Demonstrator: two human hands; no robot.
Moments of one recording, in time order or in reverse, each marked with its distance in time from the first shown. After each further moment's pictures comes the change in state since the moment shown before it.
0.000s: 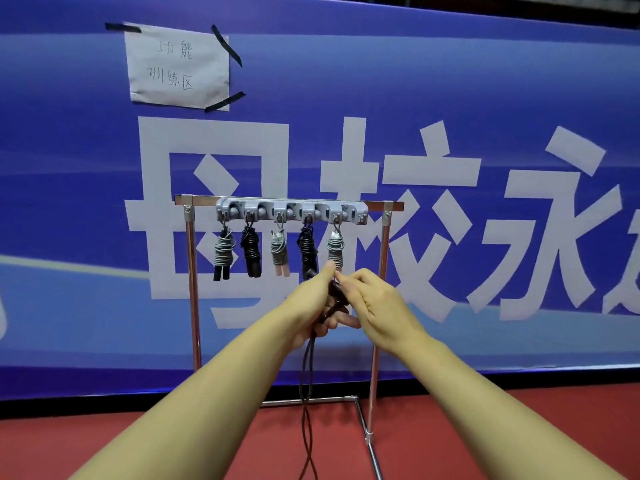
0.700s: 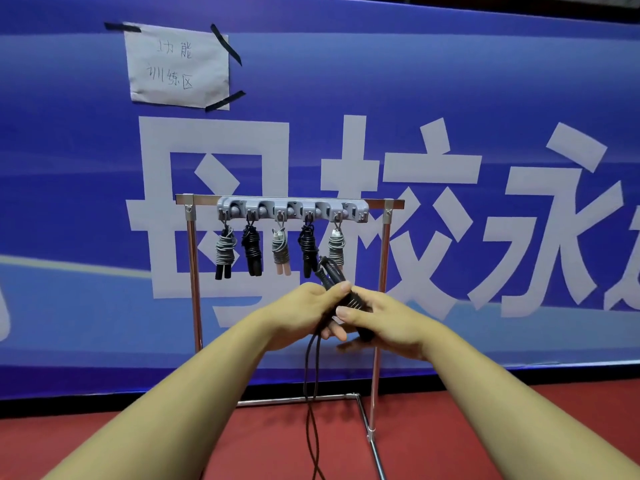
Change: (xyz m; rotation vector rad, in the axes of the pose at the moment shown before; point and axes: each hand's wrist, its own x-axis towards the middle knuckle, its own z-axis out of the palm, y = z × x) left_hand -0.009 -0.009 -0.019 0.286 -0.266 0.203; right_hand -0.010 -0.006 -0.017 0.858 -0.506 0.379
